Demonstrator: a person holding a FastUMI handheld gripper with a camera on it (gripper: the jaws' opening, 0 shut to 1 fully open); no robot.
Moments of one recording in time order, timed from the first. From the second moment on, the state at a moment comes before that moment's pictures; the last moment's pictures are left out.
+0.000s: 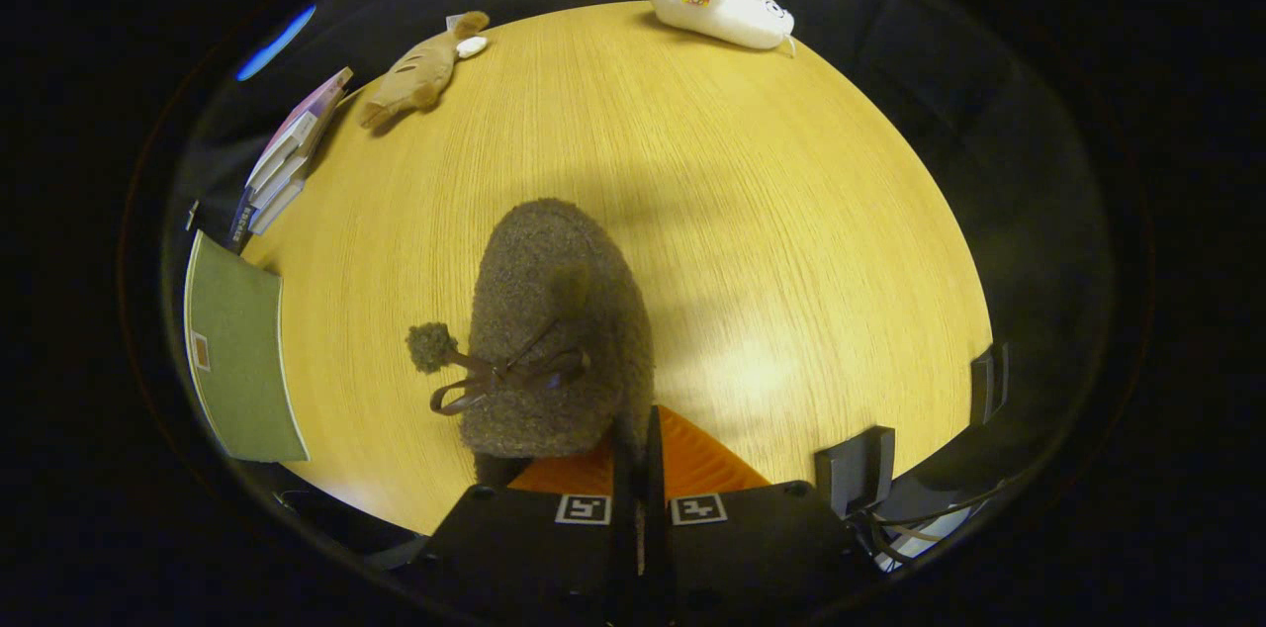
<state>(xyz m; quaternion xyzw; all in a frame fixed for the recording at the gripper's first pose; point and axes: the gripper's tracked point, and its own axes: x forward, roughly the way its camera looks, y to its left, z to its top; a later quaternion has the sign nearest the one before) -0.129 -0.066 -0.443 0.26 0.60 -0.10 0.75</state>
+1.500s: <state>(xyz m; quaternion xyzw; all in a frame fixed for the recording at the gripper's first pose) 0.021 0.217 -0.164 0.42 0.52 0.07 0.74</state>
